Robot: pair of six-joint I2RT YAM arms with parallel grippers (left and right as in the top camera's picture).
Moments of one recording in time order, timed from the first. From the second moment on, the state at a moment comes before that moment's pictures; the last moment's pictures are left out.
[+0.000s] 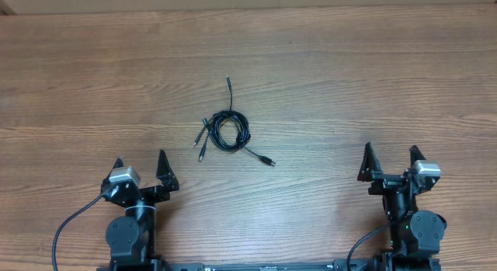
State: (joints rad) left arm 0.05 0.01 0.01 -0.08 -0.06 -0.23; right arm -0.08 0.01 0.02 -0.03 -0.05 0.15
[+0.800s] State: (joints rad) left arm 0.05 0.01 0.01 -0.07 -0.06 -0.23; right arm -0.08 0.01 0.34 0.02 0.09 0.17
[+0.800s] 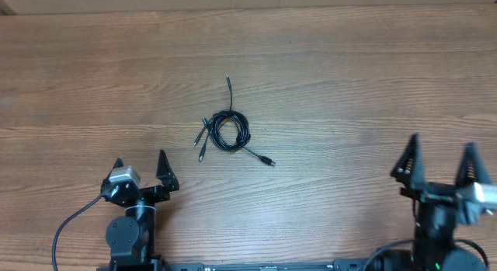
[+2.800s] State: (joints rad) left arm 0.05 0.01 0.01 0.01 -0.12 -0.22; right arm -0.08 1.35 1.50 -1.02 -0.45 0.17
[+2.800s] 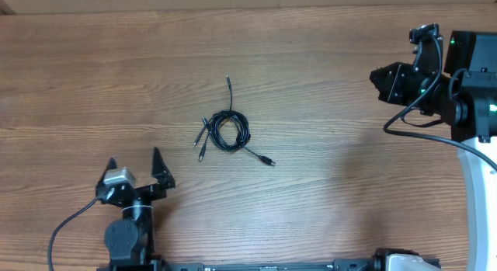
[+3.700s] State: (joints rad) left arm 0.05 1.03 1.29 -1.15 0.25 -0.23; right arm -0.08 1.35 1.50 -1.12 -0.52 0.17
